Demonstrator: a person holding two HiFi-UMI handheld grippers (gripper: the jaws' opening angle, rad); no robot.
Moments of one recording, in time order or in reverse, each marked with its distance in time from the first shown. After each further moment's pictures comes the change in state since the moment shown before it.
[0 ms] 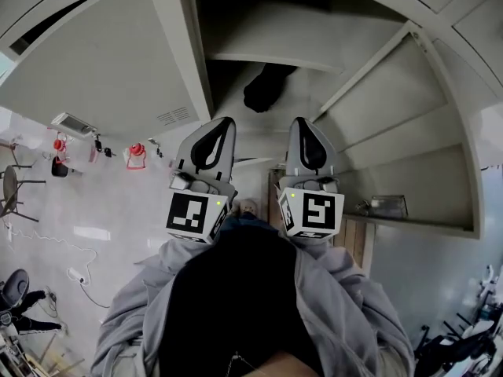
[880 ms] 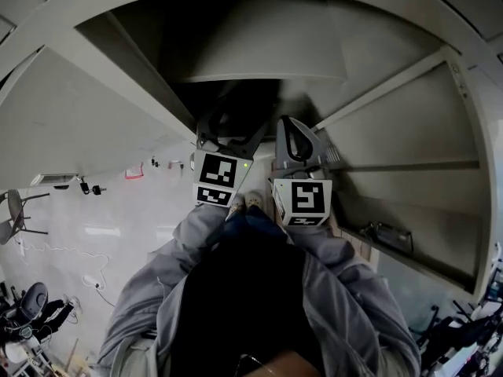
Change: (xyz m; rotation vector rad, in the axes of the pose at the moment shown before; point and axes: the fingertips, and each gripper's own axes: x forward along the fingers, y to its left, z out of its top) left arm 0.130 0.001 -0.113 0.119 0.269 -0.151; right arm 0.068 -0.017 -0.076 0.032 0.166 0.028
